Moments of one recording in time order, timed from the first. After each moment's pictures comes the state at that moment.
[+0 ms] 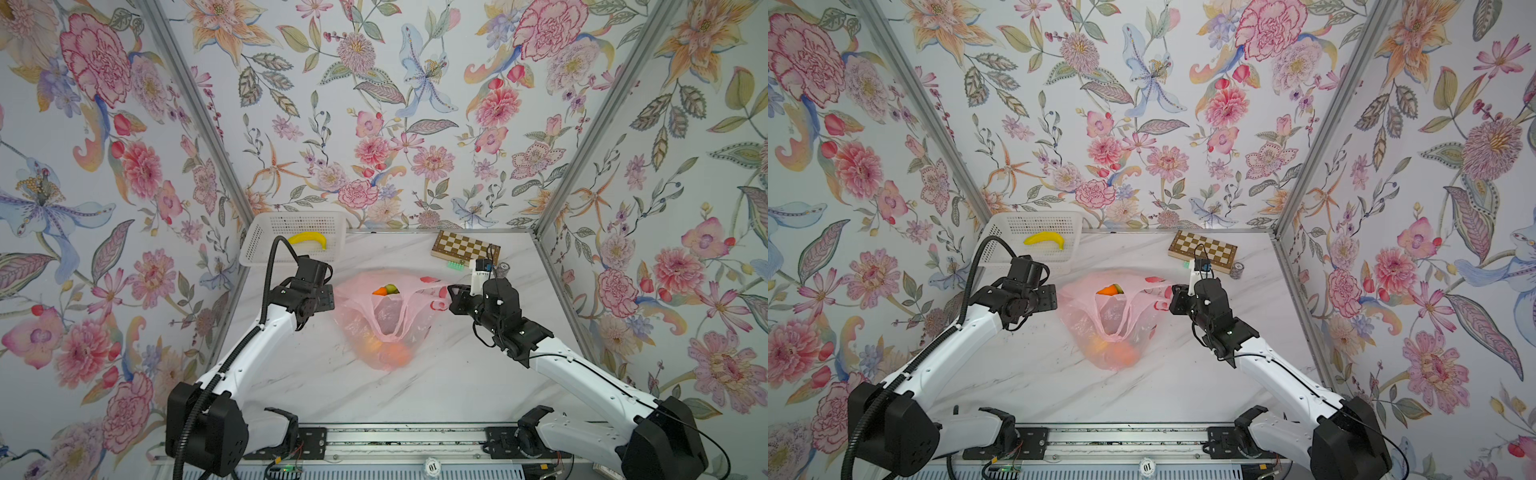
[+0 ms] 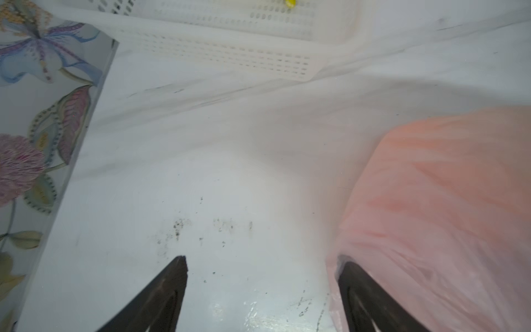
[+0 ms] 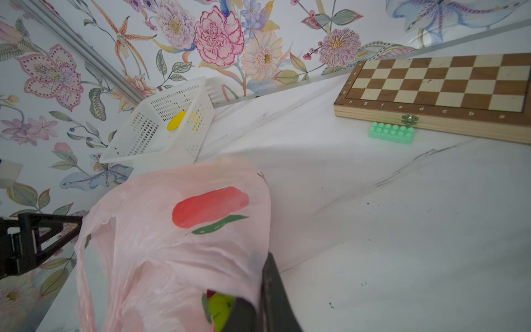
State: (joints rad) left arm -0.31 1.27 1.04 -0.69 -0.26 -0.37; right arm 0.55 1.12 0.72 0.01 0.01 0.51
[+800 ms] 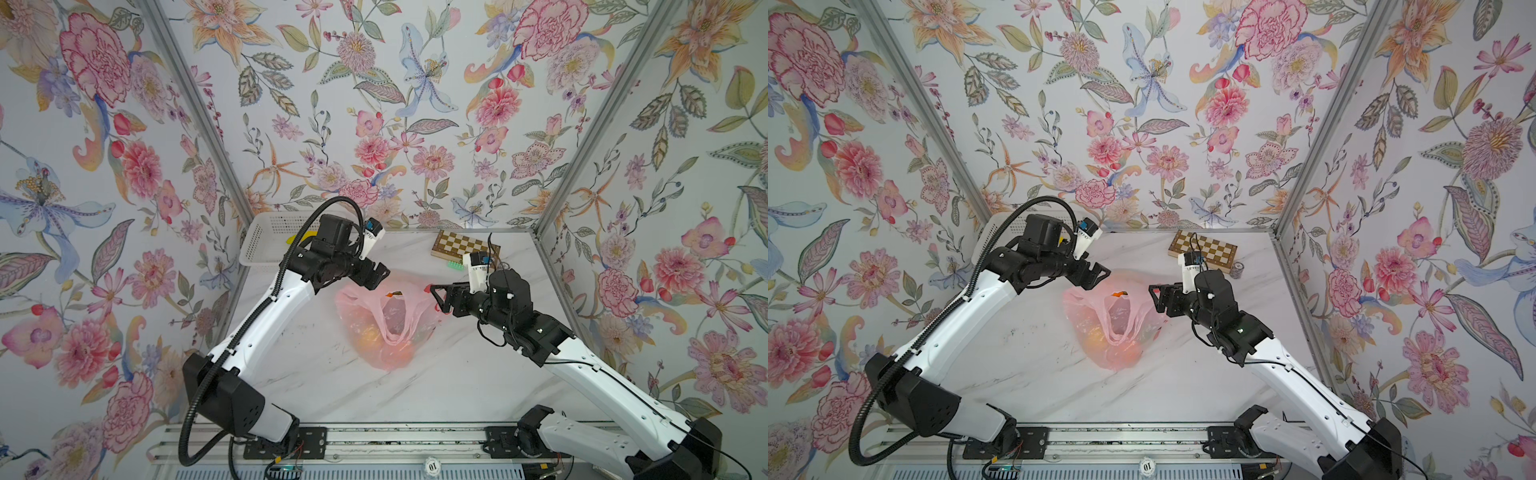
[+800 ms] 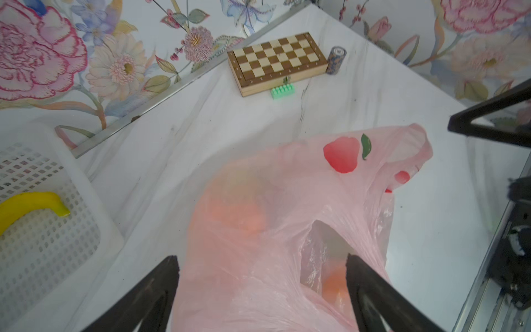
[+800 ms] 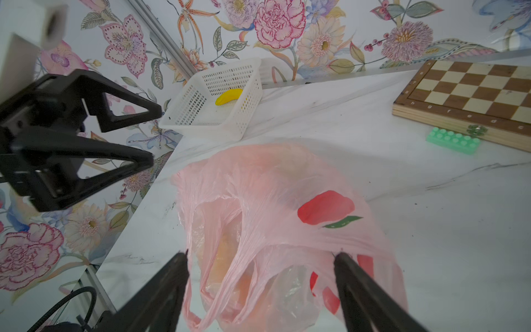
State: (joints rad) left arm -0.47 1.53 1.55 -0.82 0.27 0.25; right arm 0.63 1.05 0.93 -0.29 -0.10 0.47
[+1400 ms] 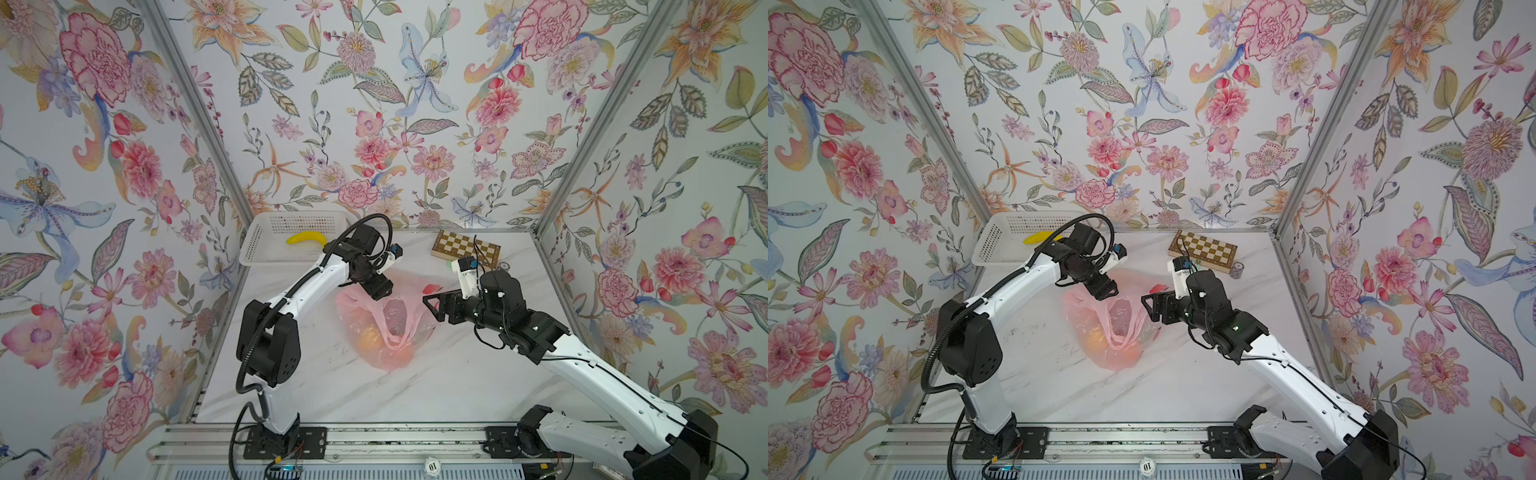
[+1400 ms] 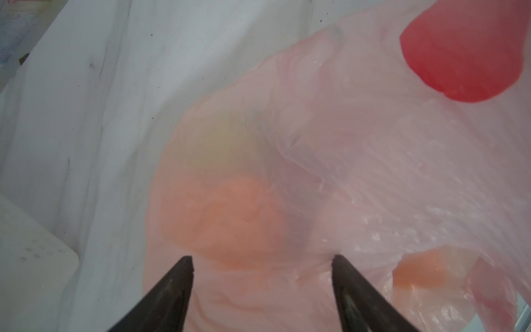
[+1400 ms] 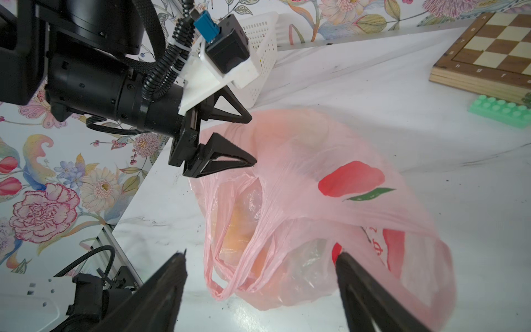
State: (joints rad) left arm -0.50 1.85 1.64 -0.88 0.20 0.44; right arm 0.67 1.08 0.95 -0.37 -0.15 0.46
